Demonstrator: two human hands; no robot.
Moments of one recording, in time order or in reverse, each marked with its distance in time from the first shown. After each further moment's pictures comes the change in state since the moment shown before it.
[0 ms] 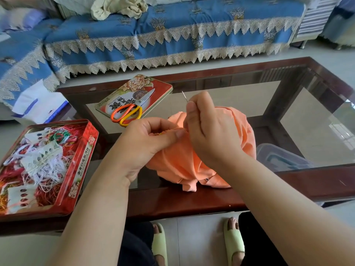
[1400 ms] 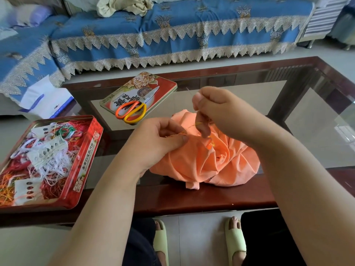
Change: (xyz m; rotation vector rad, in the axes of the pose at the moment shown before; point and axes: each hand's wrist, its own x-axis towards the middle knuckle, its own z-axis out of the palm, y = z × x) left_hand 0.008 -0.012 0.004 0.185 0.061 -0.038; right_hand 0.039 -0.013 -0.044 0.265 -0.611 0.393
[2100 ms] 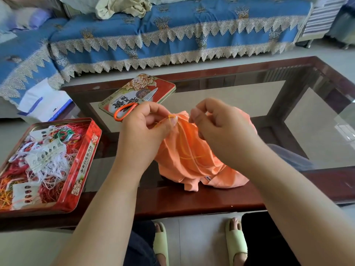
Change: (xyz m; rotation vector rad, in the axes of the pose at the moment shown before) left_hand 0.004 -0.002 0.002 -0.099 0.317 0.237; right_hand -0.024 0.002 0.020 -0.056 0.234 0.023
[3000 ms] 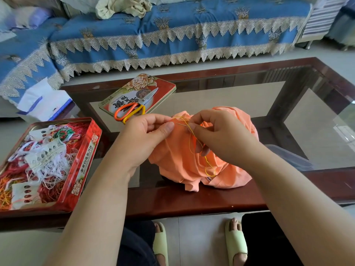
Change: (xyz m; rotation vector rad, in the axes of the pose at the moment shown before) left_hand 0.004 -0.006 -0.014 -0.029 -0.248 -0.223; right_hand 0.010 0.020 0.004 0.044 -0.159 0.027
